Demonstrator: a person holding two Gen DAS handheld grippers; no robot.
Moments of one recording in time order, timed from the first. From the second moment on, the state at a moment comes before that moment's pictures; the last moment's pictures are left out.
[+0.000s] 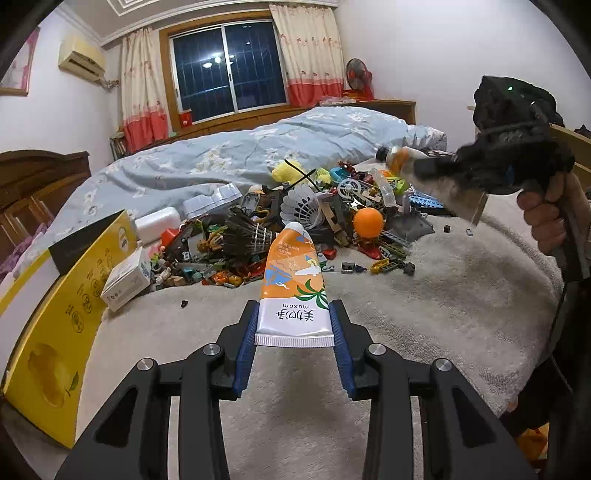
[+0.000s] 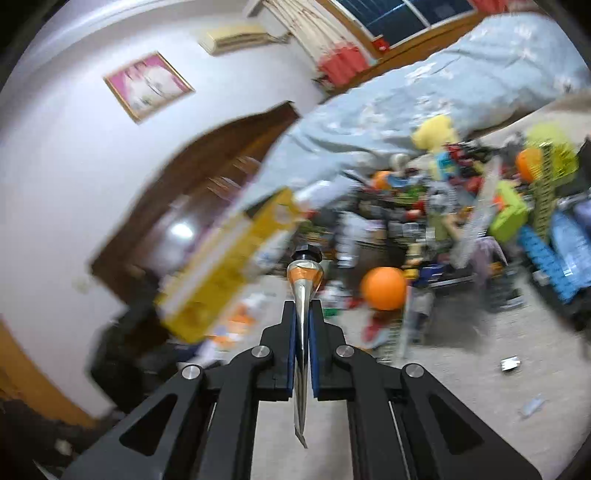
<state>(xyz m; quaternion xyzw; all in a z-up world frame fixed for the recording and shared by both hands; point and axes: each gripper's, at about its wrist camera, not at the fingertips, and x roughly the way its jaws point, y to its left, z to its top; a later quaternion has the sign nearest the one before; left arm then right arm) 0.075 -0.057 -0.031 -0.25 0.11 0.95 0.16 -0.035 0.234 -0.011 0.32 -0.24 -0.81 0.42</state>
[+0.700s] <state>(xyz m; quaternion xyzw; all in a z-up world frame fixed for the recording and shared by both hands) 0.092 -0.079 -0.008 -0.22 0.08 0.96 0.14 -0.020 0.180 0.023 0.31 -0.23 -0.79 0.47</state>
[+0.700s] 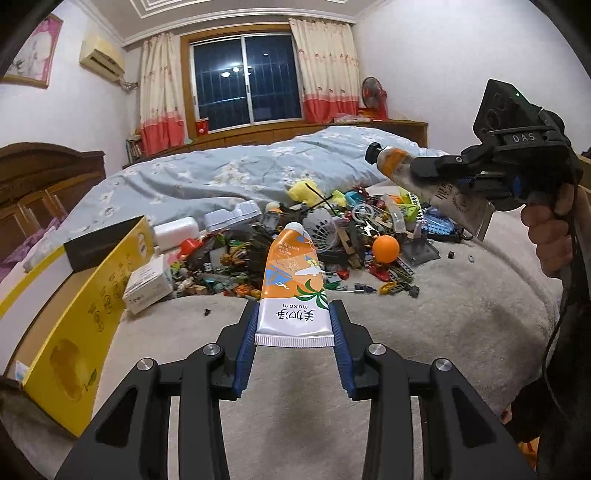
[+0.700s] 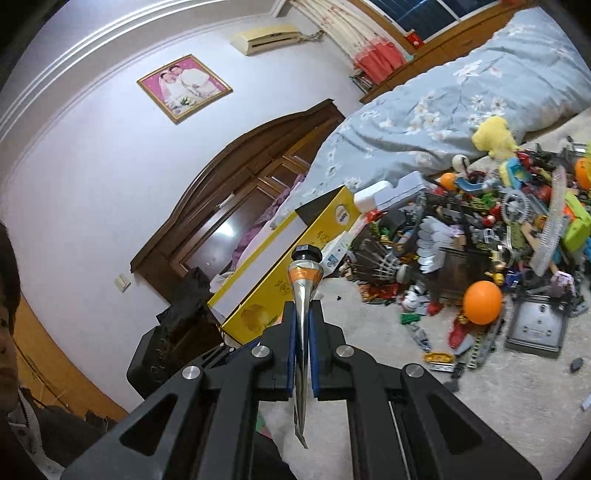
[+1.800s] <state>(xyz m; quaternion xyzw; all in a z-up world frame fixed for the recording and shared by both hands) 0.151 -0.232 0.009 -0.18 0.00 0.98 -0.02 0.005 -0.019 0.038 0.26 0.08 -0.92 0.28</state>
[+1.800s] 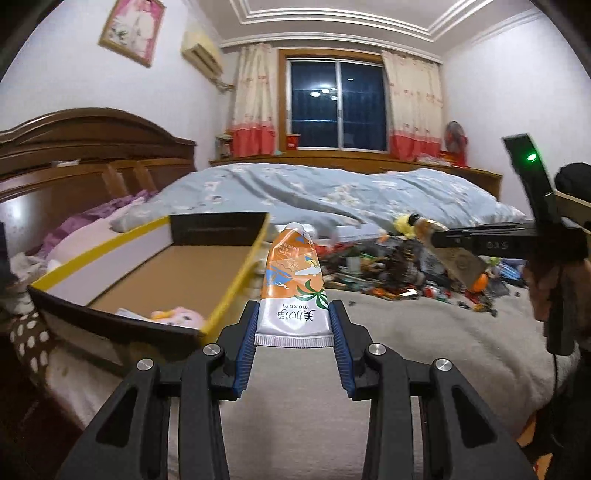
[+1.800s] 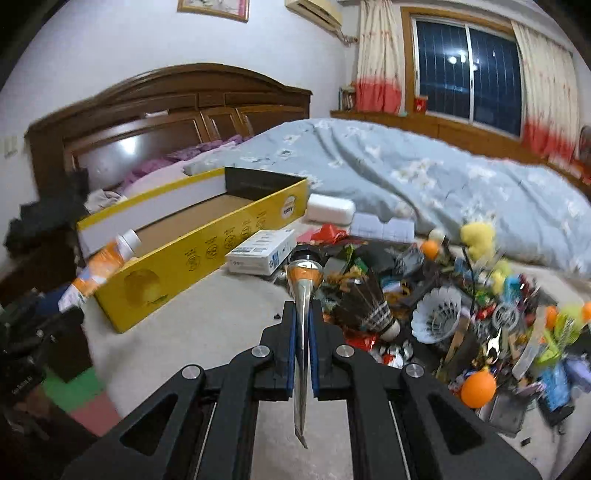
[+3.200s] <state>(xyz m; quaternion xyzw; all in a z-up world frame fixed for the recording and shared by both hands) 0.091 -0.408 0.022 -0.15 -0.11 0.96 -0.19 -0.037 -0.272 0.056 0.23 0.05 -0.89 0.40</state>
